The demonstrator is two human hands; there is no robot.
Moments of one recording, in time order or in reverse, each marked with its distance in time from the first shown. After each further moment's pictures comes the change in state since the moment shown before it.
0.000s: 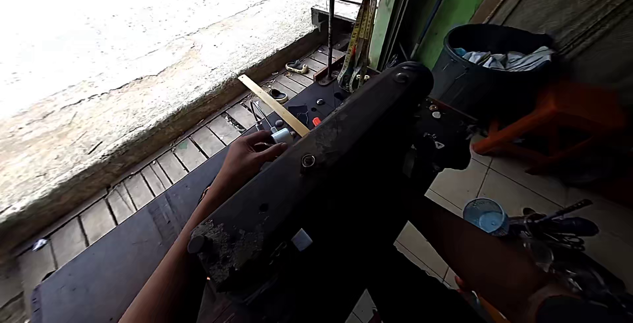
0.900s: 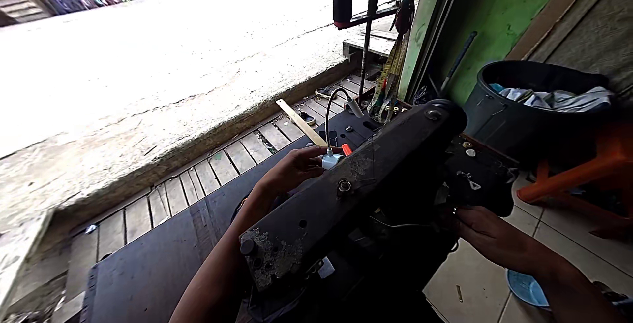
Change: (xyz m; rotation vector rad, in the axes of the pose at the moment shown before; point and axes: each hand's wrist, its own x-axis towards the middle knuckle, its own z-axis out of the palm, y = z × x) left_hand 0.028 0.014 -0.002 -0.238 -0.345 0.211; right_hand -0.106 0.081 -0.026 0.062 0.407 -0.191
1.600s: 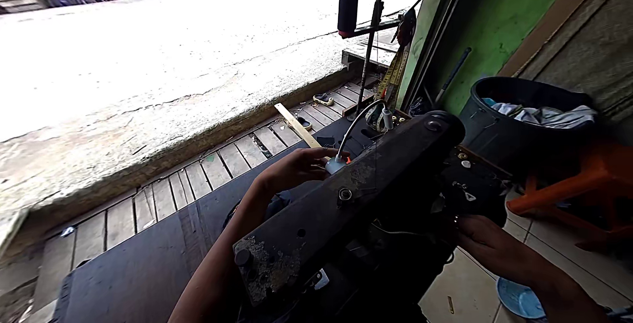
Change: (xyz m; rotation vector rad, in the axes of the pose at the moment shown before) left_hand 0.015 0.010 -0.008 0.004 -0.129 -0.001; right_hand 0.000 0.007 -0.003 0.017 0.015 -0.004
